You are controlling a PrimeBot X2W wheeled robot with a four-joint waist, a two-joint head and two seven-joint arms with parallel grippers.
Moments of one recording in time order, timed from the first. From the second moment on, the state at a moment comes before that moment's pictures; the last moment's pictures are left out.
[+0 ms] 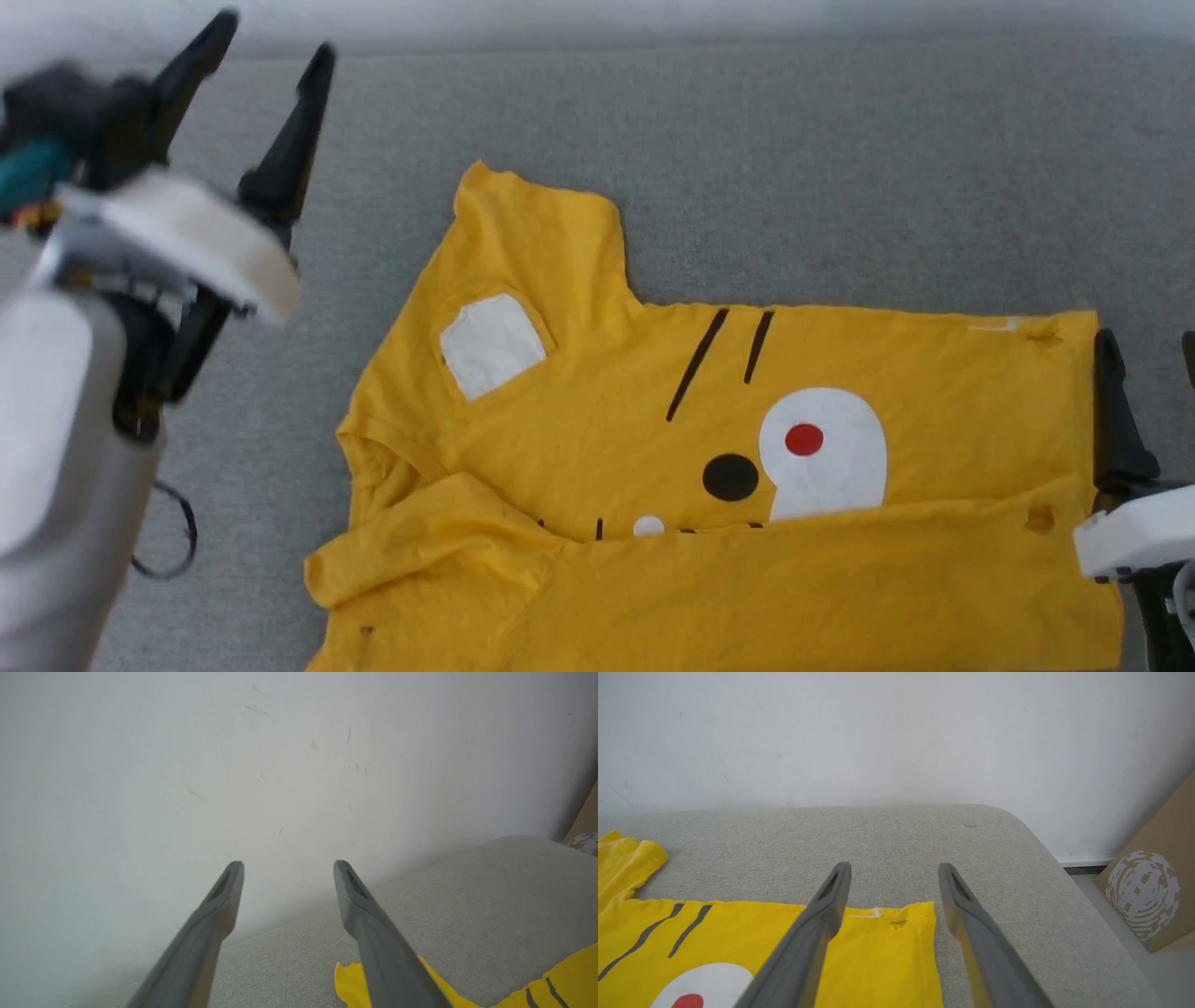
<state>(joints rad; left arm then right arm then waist) -0.59 0.56 -0.27 -0.05 -0.49 -0.03 0.11 0.01 -0.05 -0.26 -0.26 0.12 0.13 0.13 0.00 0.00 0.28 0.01</state>
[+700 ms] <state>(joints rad) -0.99 0.68 -0.62 0.28 -0.80 -0.12 0.57 -0.07 -0.05 -0.22 -0.21 0.12 0.13 0.10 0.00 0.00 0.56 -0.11</state>
